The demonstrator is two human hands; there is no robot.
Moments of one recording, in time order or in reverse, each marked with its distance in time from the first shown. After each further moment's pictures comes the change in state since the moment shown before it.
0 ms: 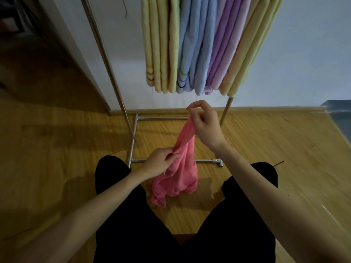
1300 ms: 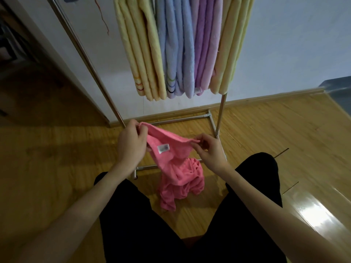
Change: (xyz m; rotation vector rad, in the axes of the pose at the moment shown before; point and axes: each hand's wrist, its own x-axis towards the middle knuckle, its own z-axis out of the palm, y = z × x) left_hand -0.004 0.072 -0.081 0.130 0.575 -0.147; right_hand -0.050 0.077 -0.016 -0.154 0.035 0.079
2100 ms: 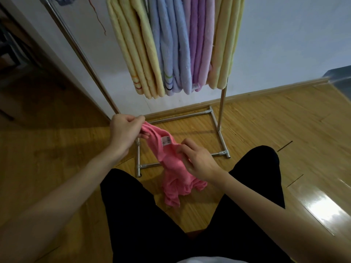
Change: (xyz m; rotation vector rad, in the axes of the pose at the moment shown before) left_hand 0.009 0.033 -0.024 -0.257 -0.079 -0.212; right_hand -0.025 -0.011 0.021 -0.344 -0.149 -0.542
